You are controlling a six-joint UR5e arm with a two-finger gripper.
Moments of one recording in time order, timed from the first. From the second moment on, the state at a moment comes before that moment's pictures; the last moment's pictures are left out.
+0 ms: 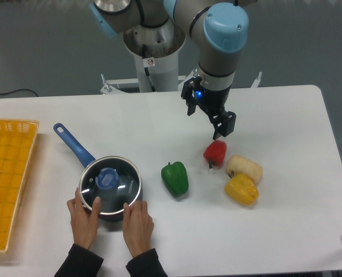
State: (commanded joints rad) arm 2.61 -1.69 -1.65 -1.32 1.45 1.43
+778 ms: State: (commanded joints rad) arm 2.56 -1.69 -1.65 -1.32 1.45 1.40
